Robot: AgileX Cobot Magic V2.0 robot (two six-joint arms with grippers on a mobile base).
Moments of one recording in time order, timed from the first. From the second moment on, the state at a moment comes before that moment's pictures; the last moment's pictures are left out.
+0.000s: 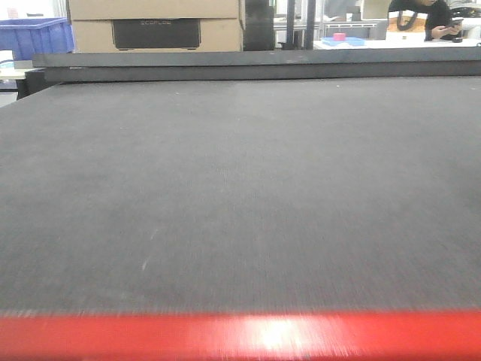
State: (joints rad) left arm -0.09 0.37 -0.58 -0.33 0.21 0.26; right arm 0.10 0.52 -0.64 -0.02 0.22 0.11
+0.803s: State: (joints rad) left arm -0.09 0.37 -0.58 -0.33 0.21 0.26; right arm 0.10 0.52 -0.64 -0.02 0.22 0.11
